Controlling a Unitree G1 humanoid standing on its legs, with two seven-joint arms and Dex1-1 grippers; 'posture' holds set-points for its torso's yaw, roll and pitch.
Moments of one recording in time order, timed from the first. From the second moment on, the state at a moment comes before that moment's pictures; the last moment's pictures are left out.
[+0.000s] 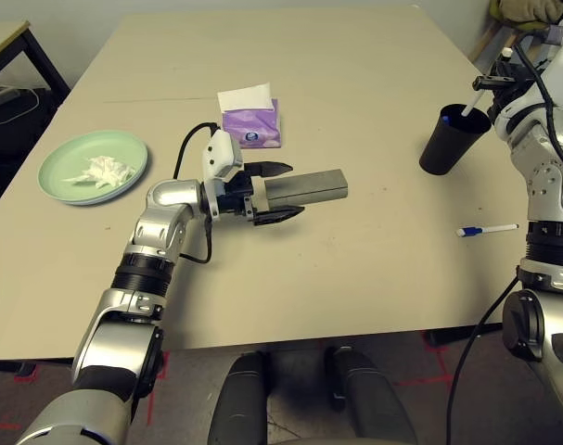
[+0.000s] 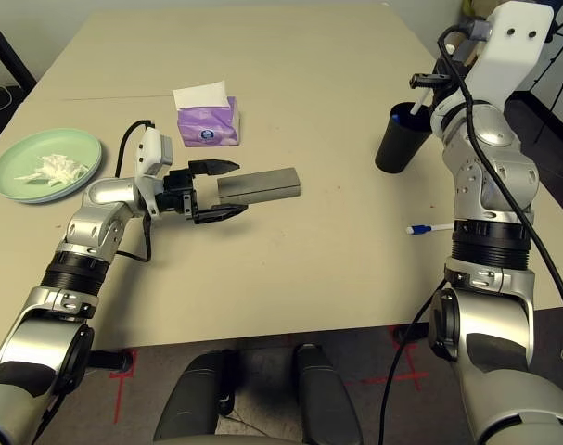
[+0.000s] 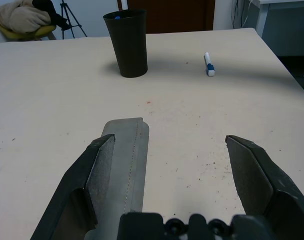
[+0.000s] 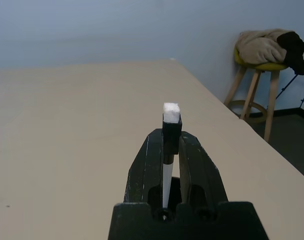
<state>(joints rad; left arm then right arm) -0.72 0.44 -0.08 0.43 -0.29 0.01 -1.25 -0.84 -0.47 -0.30 0.16 0.28 0.58 -0.02</state>
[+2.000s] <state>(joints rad) -0.68 0.44 -0.08 0.35 -0.32 0.02 -1.31 -1.07 -0.95 0.44 0.98 -0.35 -0.50 1.47</state>
